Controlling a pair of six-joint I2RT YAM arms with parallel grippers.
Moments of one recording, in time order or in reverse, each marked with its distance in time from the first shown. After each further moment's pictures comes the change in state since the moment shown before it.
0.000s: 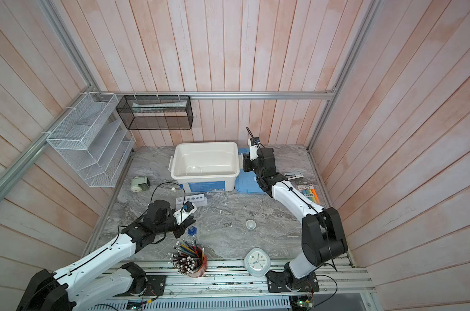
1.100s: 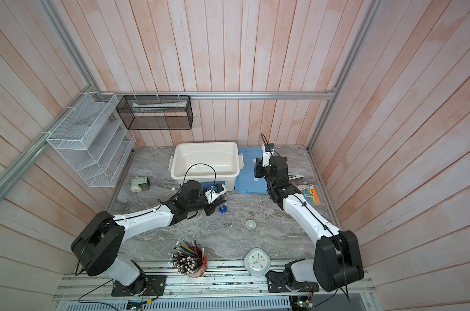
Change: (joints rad) left arm -0.154 0.613 0.383 0.420 0.041 -0.016; right arm -0.069 -0.225 -0.196 0.000 0.068 0.007
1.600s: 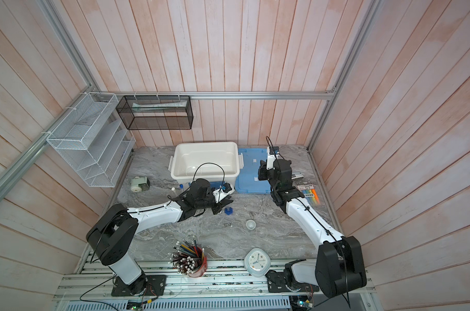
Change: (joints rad) left arm -0.029 0.103 0.099 -0.004 0.015 0.012; right arm -0.031 -0.045 -0.054 0.008 -0.001 0.018
